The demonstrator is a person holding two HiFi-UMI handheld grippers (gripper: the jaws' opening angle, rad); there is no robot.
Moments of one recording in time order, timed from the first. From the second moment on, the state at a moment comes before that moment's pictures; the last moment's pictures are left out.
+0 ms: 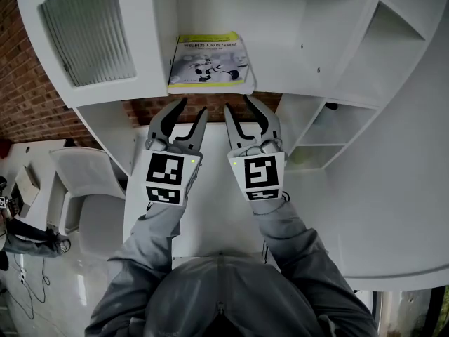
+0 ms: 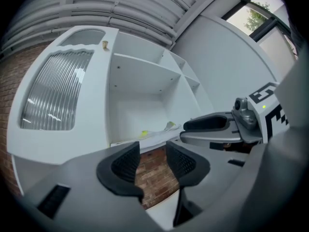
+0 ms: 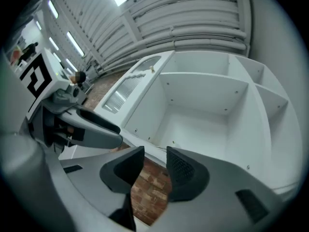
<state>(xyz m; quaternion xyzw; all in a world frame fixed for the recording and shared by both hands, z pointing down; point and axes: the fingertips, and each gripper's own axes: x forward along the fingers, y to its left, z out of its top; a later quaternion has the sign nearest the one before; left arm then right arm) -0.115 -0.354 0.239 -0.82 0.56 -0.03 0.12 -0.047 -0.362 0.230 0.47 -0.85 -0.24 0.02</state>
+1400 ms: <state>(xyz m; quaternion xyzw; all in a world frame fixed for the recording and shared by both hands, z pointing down) -0.113 -0.348 0.262 -0.82 0.56 -0.07 0.09 -0.075 -0.384 0.247 0.32 -0.68 -0.55 0.37</state>
